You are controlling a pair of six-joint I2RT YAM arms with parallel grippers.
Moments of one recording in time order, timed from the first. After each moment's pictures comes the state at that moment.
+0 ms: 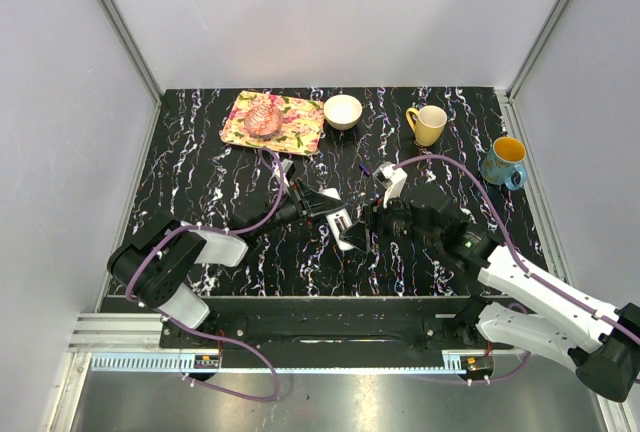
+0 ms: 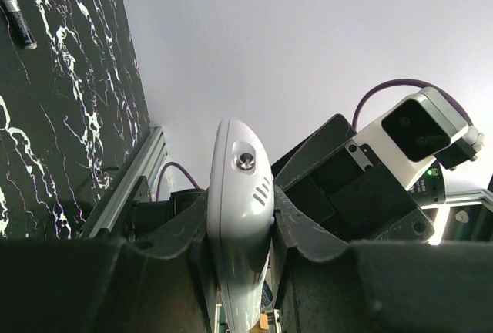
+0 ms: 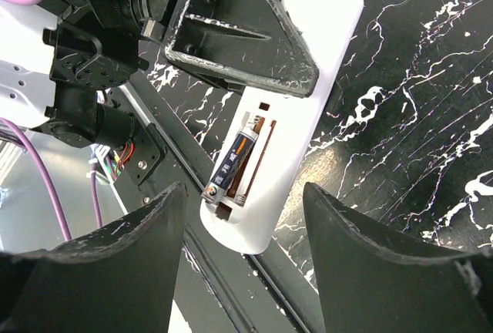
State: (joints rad) left arm -0.63 1.56 0.43 1.25 0.54 -1.59; right arm 0.81 0.92 0.74 -0.21 -0.25 0.46
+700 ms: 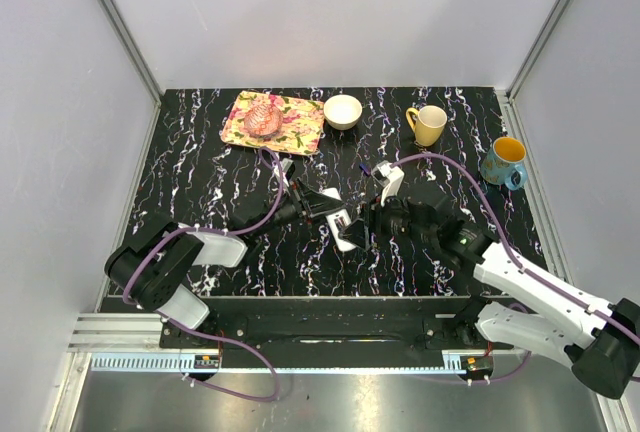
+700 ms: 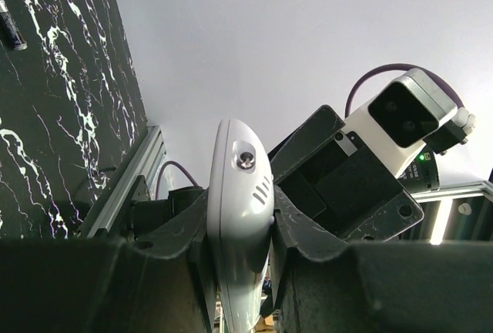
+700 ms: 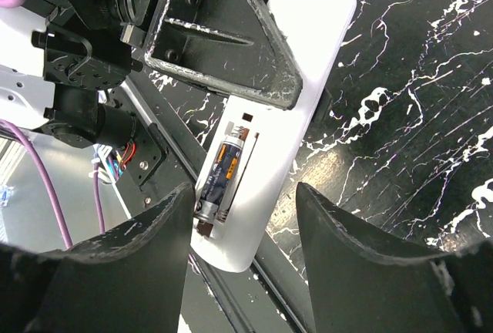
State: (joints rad) left arm -0.64 1.54 0.43 1.25 0.55 -1.58; right arm 0.79 0.95 0.73 -0.17 -0.29 0.47
